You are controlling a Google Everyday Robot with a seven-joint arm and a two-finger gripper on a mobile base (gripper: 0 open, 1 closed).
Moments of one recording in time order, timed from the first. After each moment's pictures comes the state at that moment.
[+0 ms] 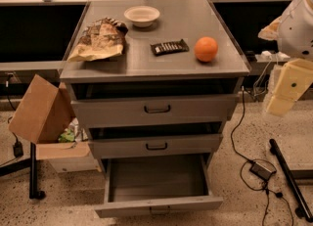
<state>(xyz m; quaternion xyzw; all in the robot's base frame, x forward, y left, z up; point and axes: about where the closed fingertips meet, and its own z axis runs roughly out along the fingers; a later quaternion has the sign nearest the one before) 0.438 -0.217 0.977 -0.60 0.78 -0.03 0.16</state>
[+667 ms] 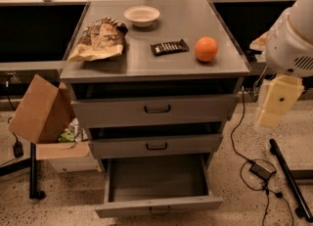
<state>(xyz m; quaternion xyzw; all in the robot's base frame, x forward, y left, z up) 0.437 -0.211 0.952 -0.62 0.77 -0.05 0.15</state>
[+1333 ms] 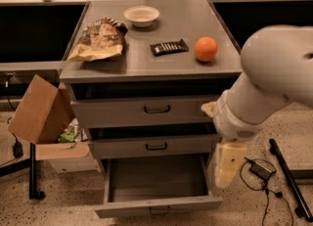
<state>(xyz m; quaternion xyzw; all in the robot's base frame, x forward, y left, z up) 0.410 -0.147 0.807 -0.69 0.71 0.03 0.12</state>
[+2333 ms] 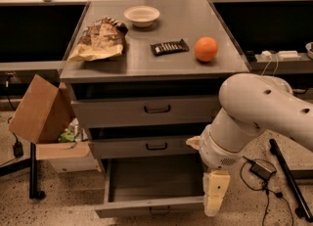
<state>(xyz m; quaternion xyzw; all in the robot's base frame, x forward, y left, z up) 0.374 -0.119 0.713 -0.71 0.68 0.14 0.07</state>
